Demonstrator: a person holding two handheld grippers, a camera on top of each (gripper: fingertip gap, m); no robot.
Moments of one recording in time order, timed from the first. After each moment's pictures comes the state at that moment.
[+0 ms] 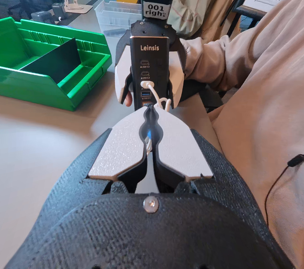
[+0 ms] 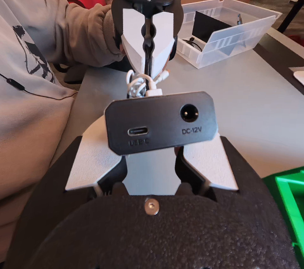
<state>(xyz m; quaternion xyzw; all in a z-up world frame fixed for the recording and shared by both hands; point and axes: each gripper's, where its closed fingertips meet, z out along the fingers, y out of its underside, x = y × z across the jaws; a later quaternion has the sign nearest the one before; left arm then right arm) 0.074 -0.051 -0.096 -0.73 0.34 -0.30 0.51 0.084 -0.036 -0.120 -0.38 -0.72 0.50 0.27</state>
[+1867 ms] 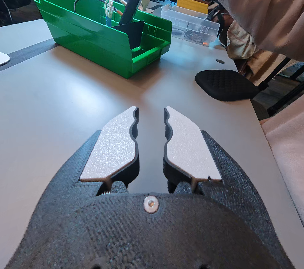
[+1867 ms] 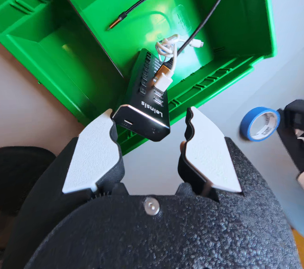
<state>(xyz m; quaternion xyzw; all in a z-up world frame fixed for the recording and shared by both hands) -0.011 -0.026 -0.145 -0.77 0.19 -0.26 0.55 0.153 0.290 -0.109 -0.74 -0.66 0.00 0.14</state>
